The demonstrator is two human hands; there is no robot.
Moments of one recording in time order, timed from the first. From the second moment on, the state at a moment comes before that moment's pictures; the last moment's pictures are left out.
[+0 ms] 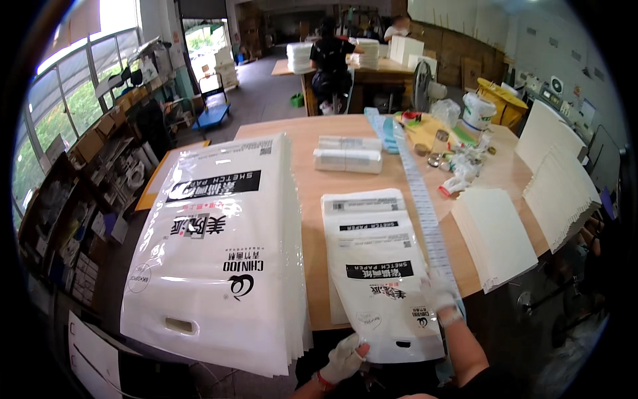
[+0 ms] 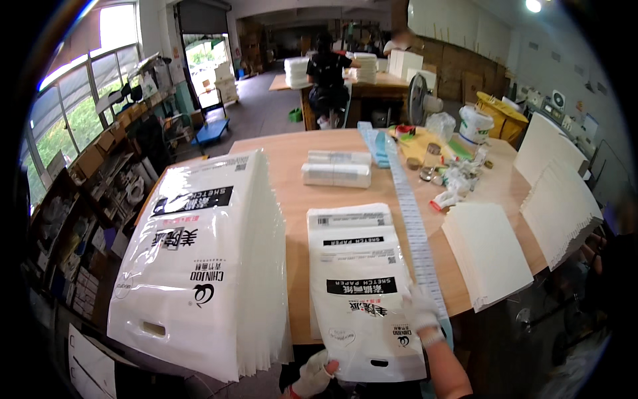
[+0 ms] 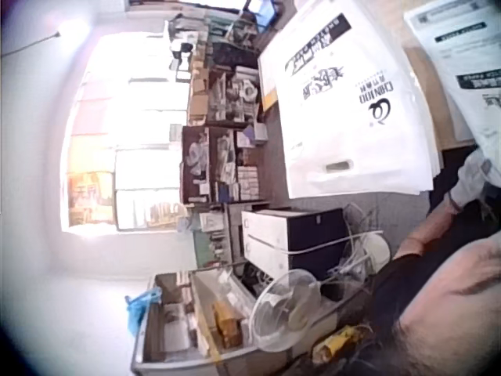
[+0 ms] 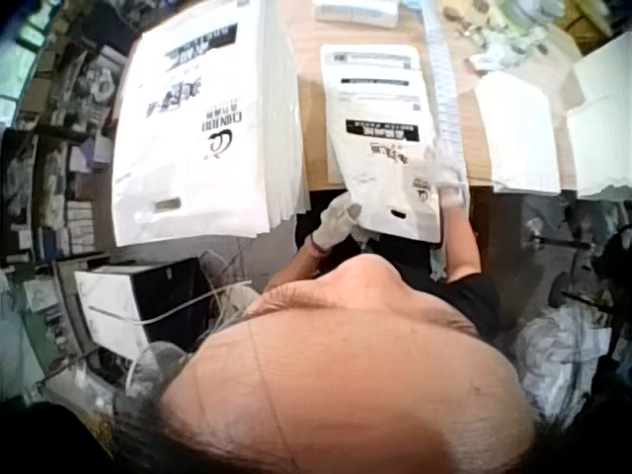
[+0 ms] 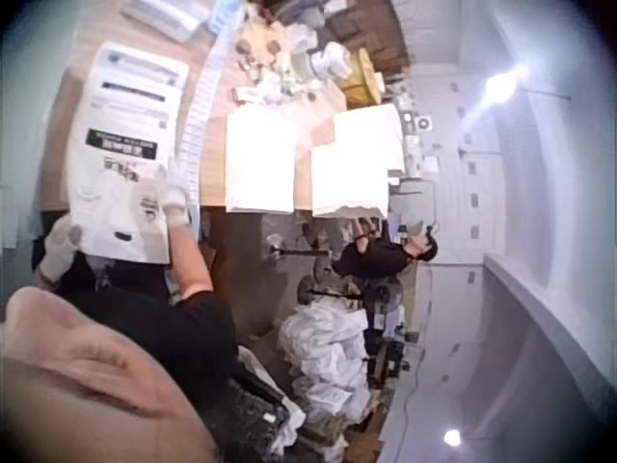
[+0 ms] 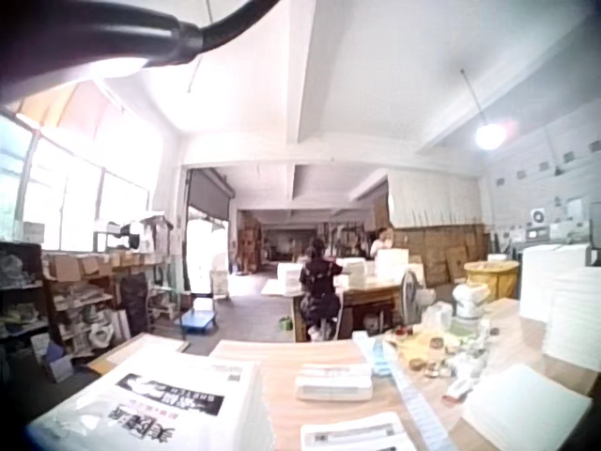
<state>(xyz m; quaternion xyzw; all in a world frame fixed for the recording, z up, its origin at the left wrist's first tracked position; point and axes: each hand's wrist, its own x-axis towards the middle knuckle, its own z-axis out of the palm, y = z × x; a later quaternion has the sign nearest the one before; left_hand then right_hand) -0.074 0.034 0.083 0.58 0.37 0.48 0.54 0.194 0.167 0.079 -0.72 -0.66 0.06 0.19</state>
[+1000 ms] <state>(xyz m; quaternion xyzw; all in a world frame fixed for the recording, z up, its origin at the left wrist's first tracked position) -0.295 -0.026 0.029 0.09 0.41 0.82 0.40 0.065 0.176 0.192 -0.32 -0.66 0.52 0.44</state>
